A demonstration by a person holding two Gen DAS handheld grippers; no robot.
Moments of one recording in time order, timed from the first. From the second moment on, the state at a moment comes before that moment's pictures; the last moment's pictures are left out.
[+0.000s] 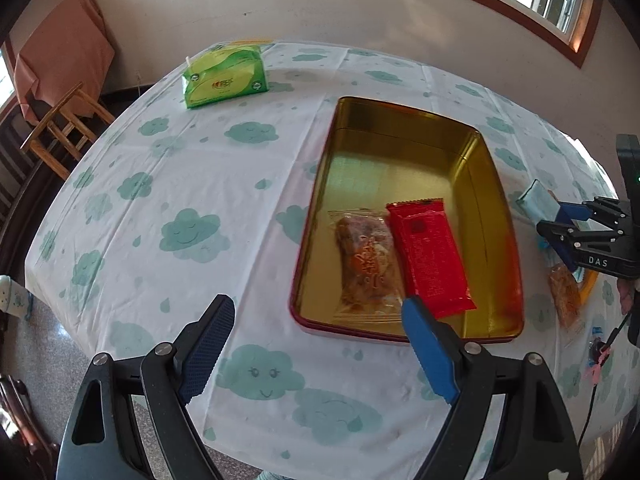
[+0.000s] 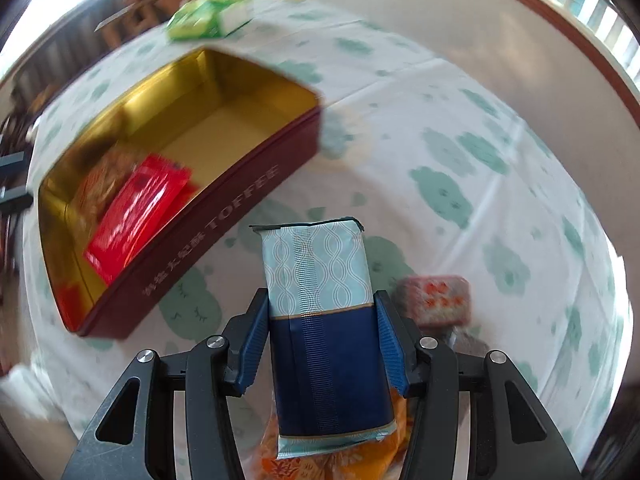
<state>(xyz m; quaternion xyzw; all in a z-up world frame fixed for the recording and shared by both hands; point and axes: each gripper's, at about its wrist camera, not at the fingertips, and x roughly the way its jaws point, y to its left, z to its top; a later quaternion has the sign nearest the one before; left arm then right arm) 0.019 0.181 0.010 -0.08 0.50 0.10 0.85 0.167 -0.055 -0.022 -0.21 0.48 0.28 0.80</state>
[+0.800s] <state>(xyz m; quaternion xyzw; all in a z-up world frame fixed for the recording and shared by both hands) 0.080 -0.037 -0.017 -0.05 0.56 -0.08 0.82 0.135 -0.289 -0.041 -0.02 0.47 0.03 0.88</state>
